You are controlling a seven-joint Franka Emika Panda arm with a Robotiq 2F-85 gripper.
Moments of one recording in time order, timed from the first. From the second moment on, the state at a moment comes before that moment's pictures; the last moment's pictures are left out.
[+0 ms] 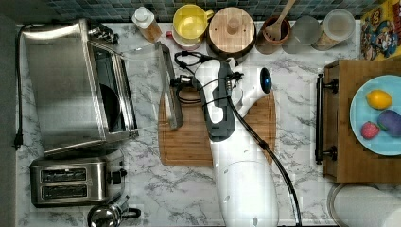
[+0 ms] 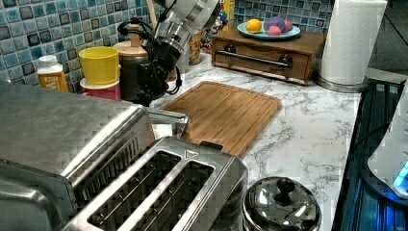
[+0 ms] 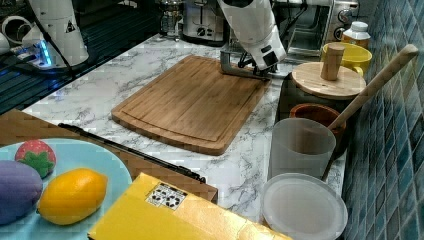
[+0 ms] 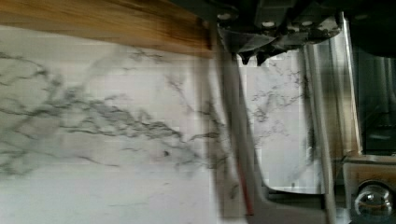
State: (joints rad) arm -0.21 0.61 0.18 -1.86 0.97 0.68 -1.46
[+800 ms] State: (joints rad) arm -0.18 0.74 0.15 -1.59 0.76 0.43 -1.42
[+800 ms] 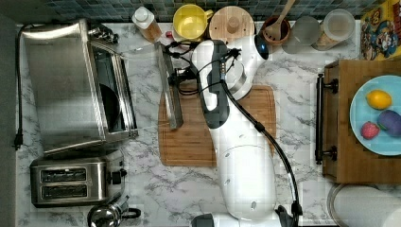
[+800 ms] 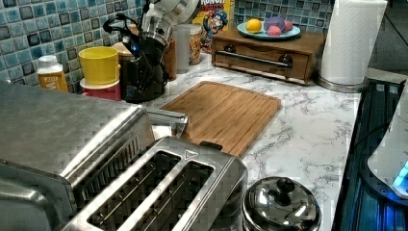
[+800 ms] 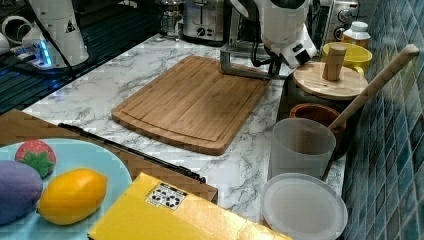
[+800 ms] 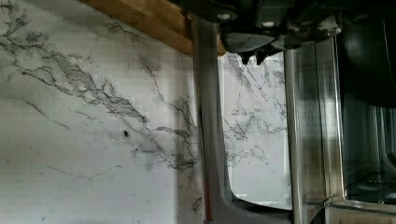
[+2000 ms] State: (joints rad) arm -0.17 0.72 0.16 -1.60 0.63 0.37 -1.40
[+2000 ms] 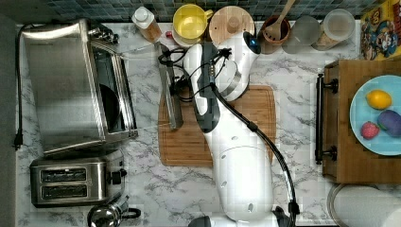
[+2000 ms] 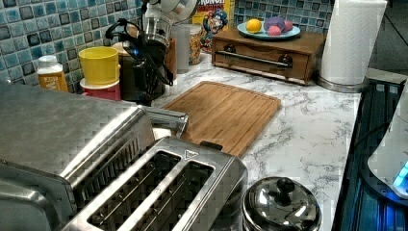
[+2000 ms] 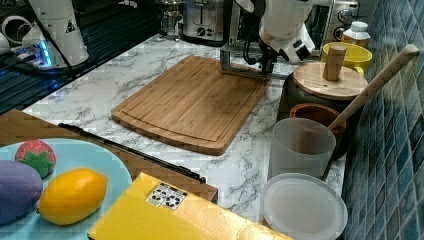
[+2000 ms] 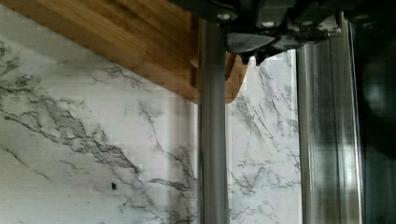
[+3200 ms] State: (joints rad) arm 0.14 0.42 0.22 -1.65 0.04 0.53 -0.85
